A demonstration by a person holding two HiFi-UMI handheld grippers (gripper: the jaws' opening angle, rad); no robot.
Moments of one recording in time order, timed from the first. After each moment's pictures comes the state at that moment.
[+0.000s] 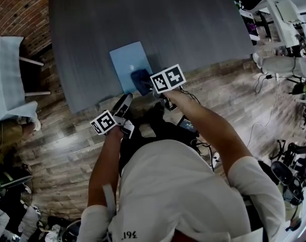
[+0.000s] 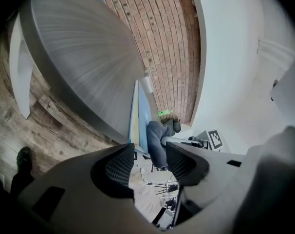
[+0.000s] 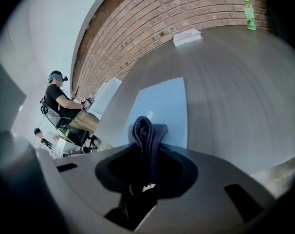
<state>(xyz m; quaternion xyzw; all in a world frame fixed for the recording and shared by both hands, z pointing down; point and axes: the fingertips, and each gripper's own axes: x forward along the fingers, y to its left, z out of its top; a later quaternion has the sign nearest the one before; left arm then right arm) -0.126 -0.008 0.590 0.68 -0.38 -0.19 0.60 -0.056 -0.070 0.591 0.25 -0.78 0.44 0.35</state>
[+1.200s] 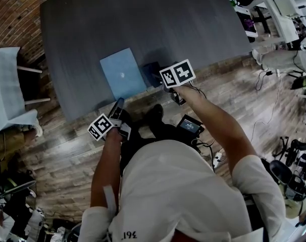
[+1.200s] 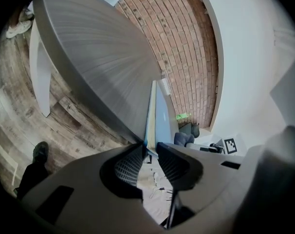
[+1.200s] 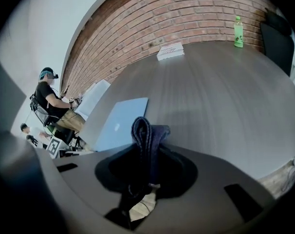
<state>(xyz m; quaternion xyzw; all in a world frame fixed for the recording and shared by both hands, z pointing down) -0.127 -0.012 0.619 0.61 -0.46 -0.15 0.63 0.034 -0.122 0.574 0.31 -0.78 0.40 0.38</state>
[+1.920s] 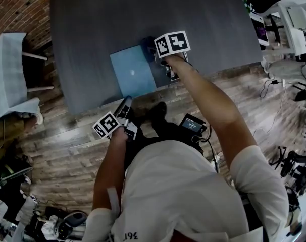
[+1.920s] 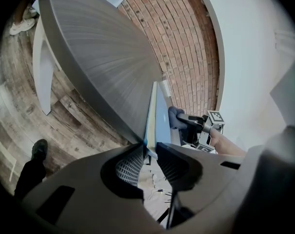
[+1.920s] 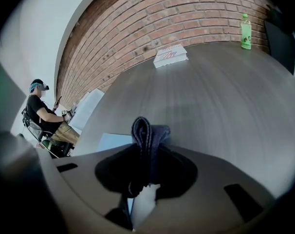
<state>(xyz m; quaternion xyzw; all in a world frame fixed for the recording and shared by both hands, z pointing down) -0.124 -0.011 0.615 0.60 -0.46 -0.16 0.63 -0.027 -0.232 0.576 0.34 -0.77 0.41 0.35</state>
